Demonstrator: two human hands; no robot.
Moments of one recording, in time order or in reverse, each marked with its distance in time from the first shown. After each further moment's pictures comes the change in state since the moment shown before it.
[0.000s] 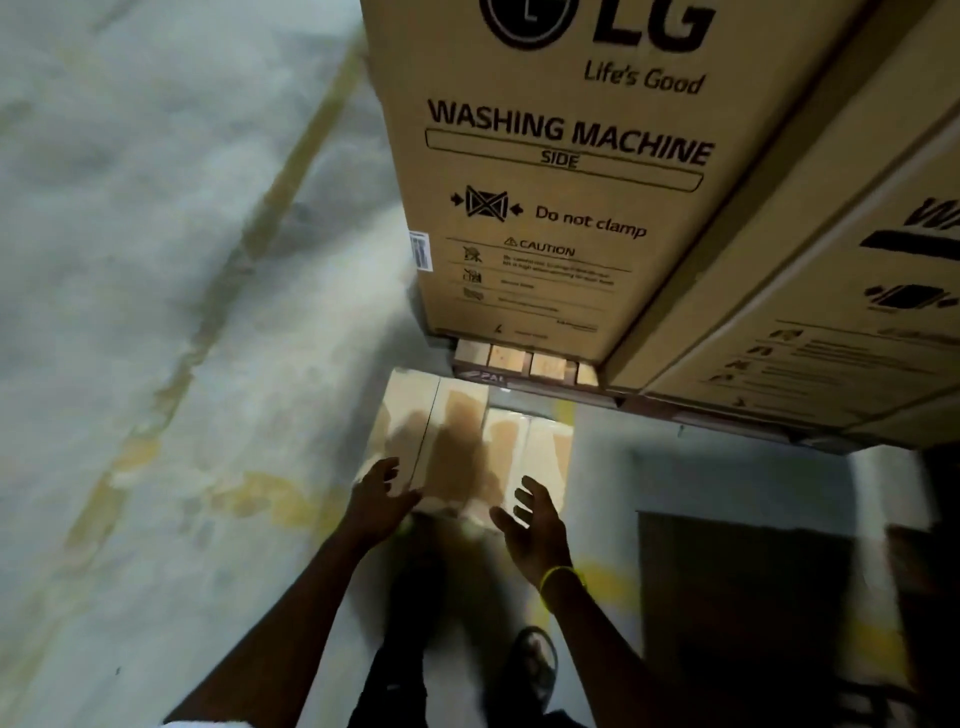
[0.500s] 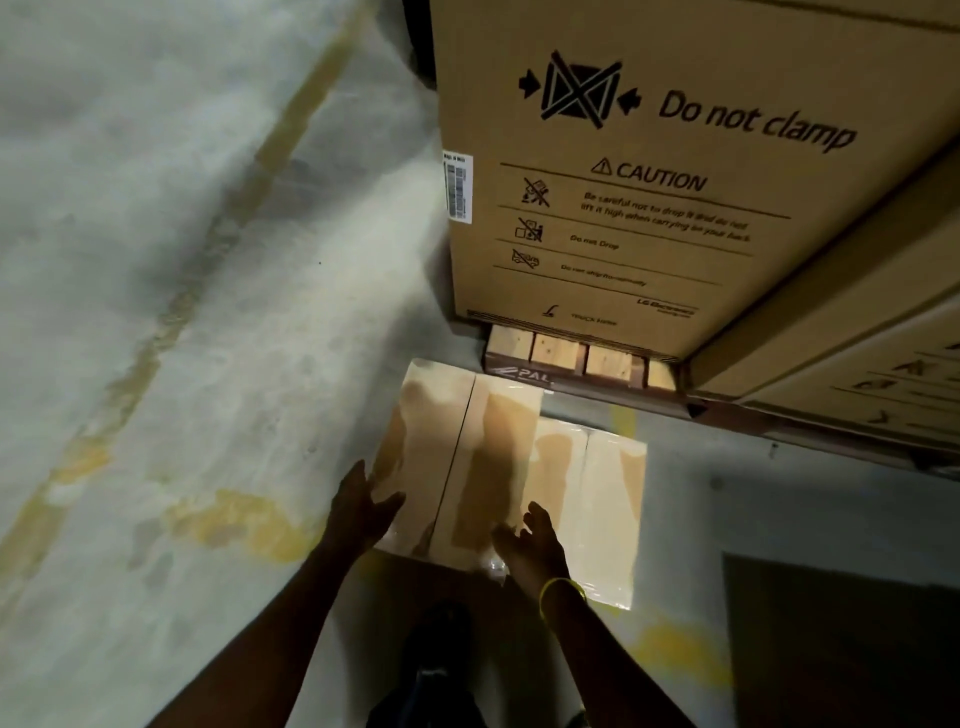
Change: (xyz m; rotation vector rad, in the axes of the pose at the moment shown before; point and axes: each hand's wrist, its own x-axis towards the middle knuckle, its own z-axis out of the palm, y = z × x) left_hand 0.196 -0.109 0.011 0.161 0.107 -0.093; right_hand 0.202 0.108 0.135 -0.005 -0.063 0.222
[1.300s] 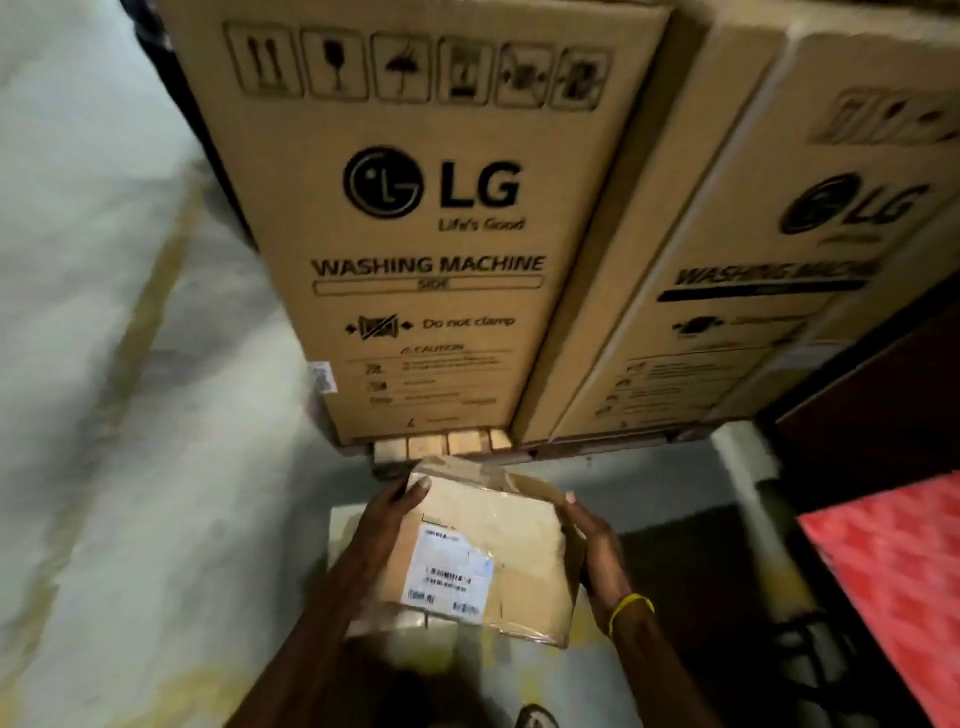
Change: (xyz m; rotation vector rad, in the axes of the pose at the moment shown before) left_hand -0.224 0.242 -0.113 -0.583 -0.488 0.276; right_hand -0.333 -0.153 -0.210 0.664 0.352 -0.196
